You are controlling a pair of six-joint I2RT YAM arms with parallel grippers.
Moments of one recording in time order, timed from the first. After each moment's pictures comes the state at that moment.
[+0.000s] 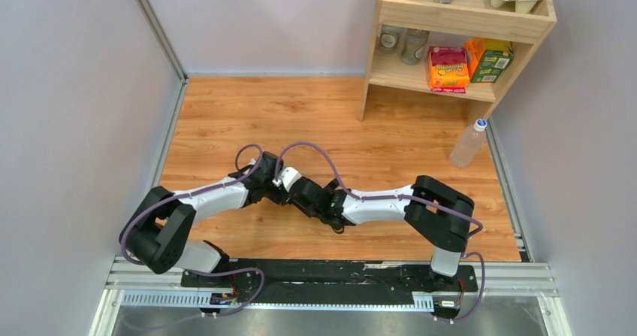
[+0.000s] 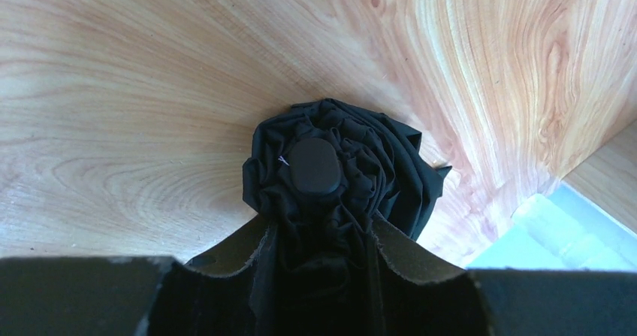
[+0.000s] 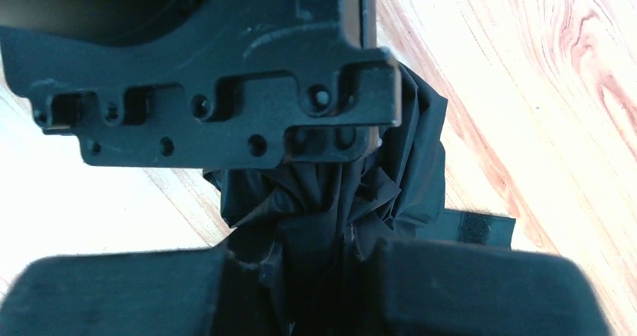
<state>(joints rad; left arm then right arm) -0.58 1.41 0.59 -0.20 0.01 -1.52 1.17 1.82 1.03 -0.01 0.34 0.06</state>
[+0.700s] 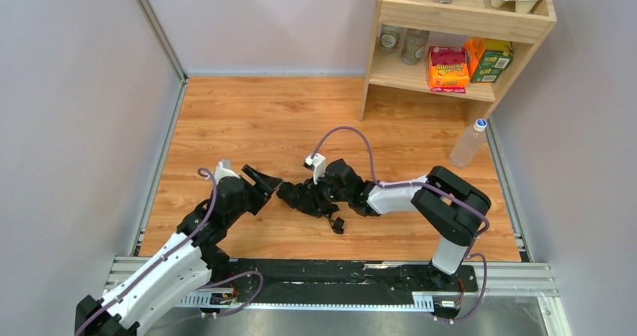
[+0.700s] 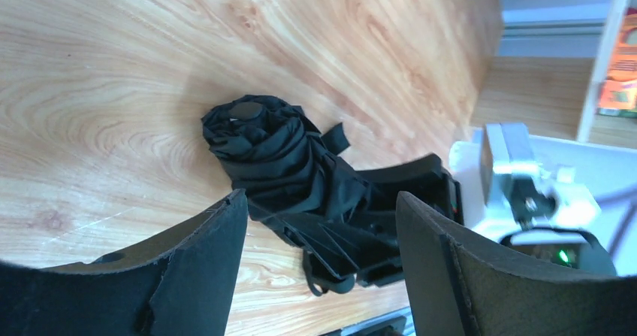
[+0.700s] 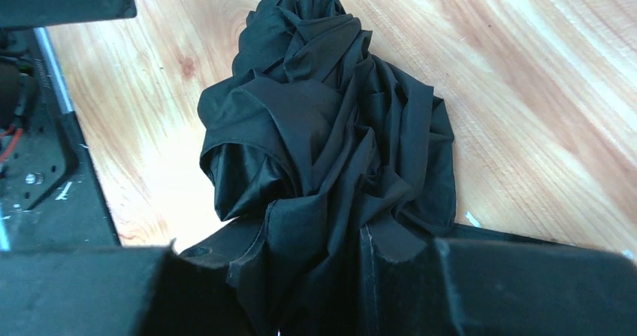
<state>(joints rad) -0.60 0.66 0.39 -0.30 -0.17 -1.28 0.94 1.75 0.75 0.44 -0.26 0.29</state>
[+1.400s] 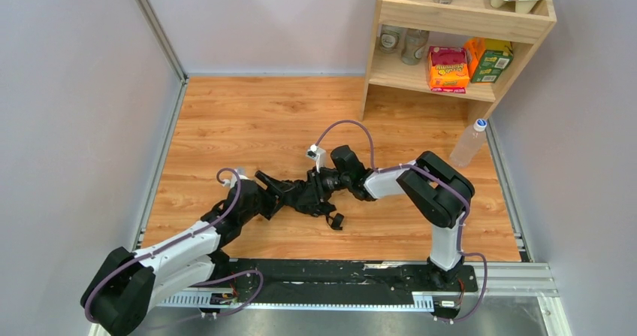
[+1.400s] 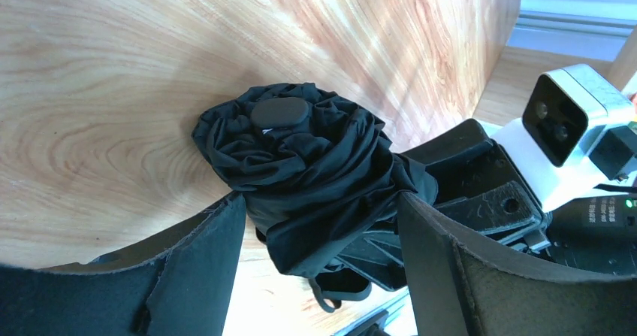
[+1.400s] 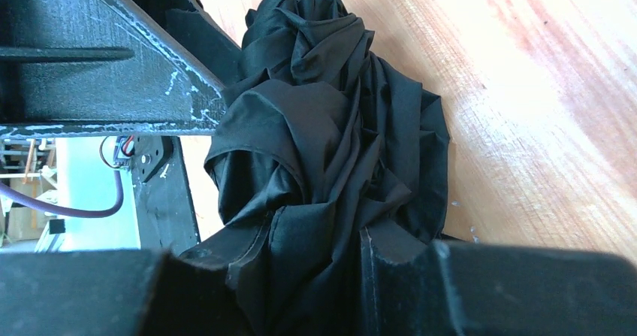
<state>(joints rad) -0.59 0.92 0.19 0.15 -0.06 -1.41 0.79 1.91 0.85 0.48 -0.68 0.45</state>
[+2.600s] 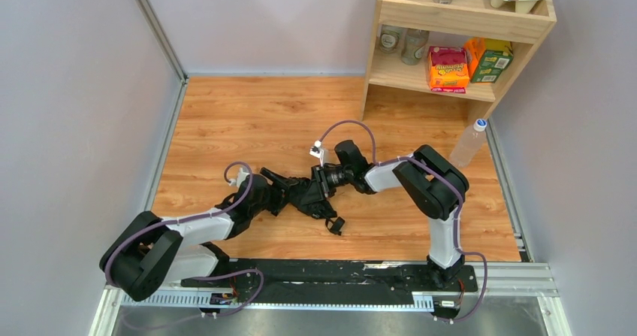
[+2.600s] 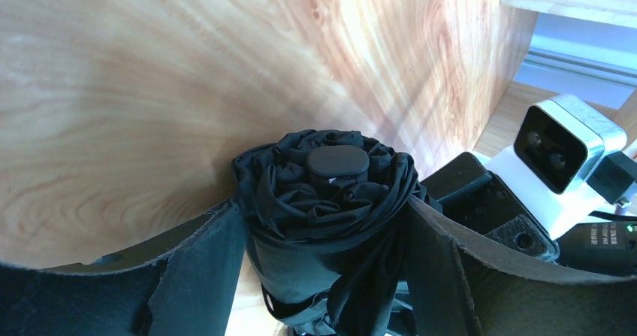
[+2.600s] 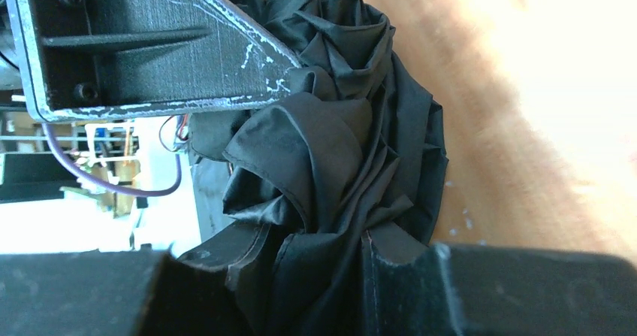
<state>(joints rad) -0.60 1.23 0.24 0.36 -0.11 -1.49 0.71 1.98 0.92 0.44 -0.87 0.54</state>
